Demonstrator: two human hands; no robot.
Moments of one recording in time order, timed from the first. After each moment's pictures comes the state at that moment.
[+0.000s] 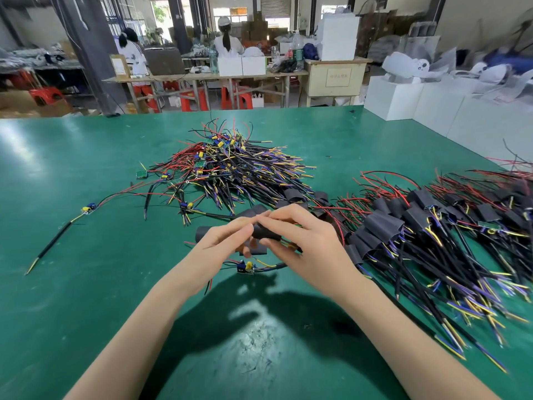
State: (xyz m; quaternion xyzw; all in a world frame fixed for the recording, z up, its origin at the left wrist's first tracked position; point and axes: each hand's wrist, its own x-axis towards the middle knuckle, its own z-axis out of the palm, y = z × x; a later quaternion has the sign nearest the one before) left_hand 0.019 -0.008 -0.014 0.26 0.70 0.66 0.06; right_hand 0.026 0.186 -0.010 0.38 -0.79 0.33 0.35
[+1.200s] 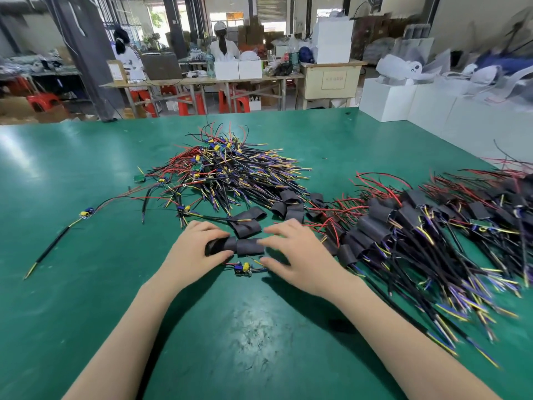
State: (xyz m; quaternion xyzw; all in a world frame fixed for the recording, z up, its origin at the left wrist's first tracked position) left_hand -0.018 -0.050 -0.047 0.21 0.94 0.21 -0.15; right_hand 0.012 0.192 -0.036 0.30 -0.92 0.17 0.16
